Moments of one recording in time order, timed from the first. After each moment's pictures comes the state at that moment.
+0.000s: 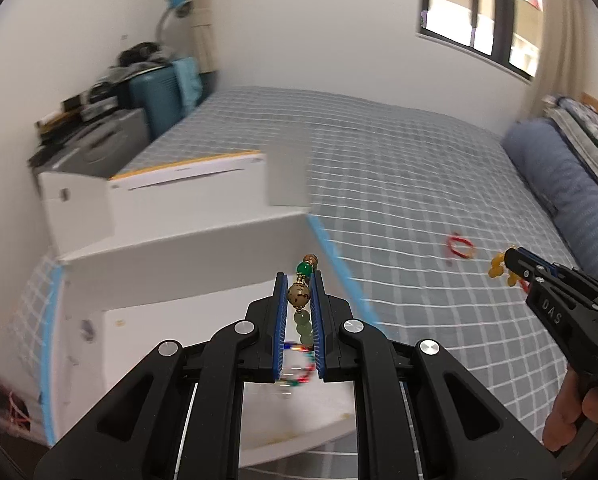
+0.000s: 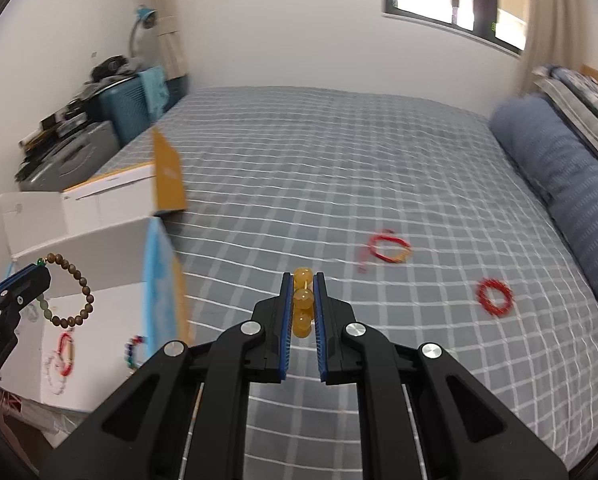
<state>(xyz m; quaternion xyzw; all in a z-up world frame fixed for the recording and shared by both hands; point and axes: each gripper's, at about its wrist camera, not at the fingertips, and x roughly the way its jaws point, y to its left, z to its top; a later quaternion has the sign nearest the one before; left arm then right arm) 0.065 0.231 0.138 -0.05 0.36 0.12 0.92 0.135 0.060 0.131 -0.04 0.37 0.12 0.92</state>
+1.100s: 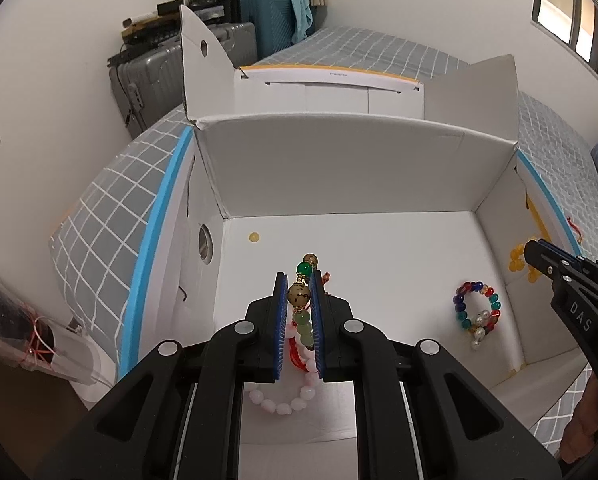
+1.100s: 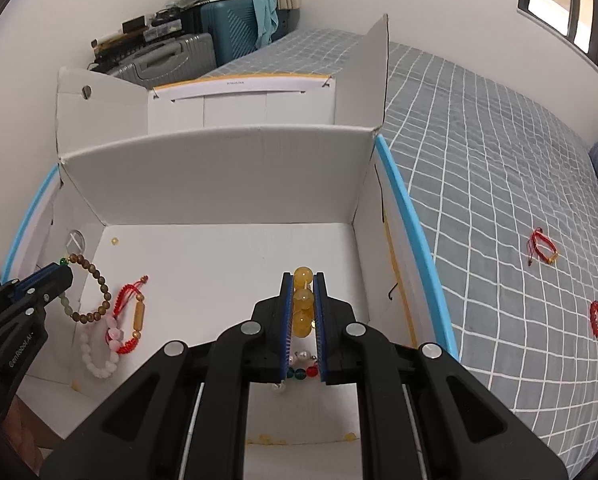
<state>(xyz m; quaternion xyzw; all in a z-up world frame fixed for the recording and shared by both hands) 0.011 0.377 0.047 -0.11 0.43 0.24 0.86 0.109 0.239 0.052 -0.12 0.43 0.23 0.86</state>
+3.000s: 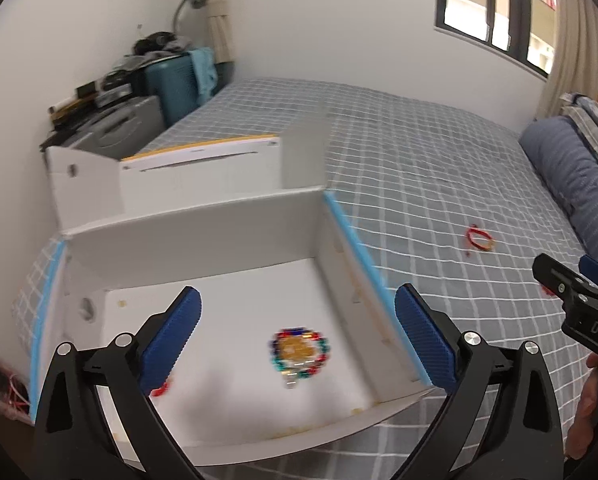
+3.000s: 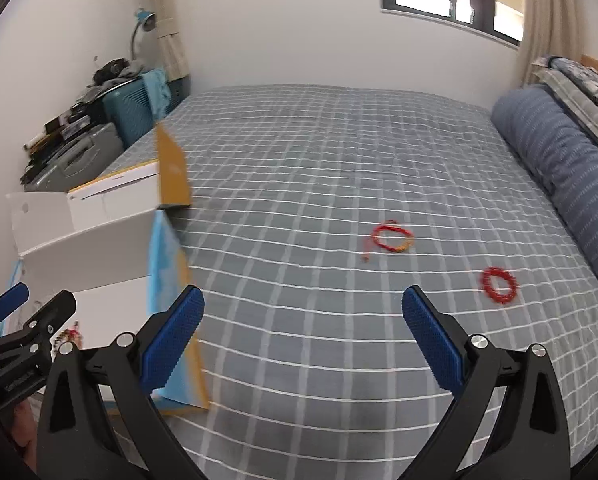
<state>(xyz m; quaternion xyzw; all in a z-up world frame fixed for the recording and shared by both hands) 0.071 0.210 0.108 -0.05 0.37 0.13 0.92 0.129 0.011 0.124 -0.02 0.37 0.10 0.92</state>
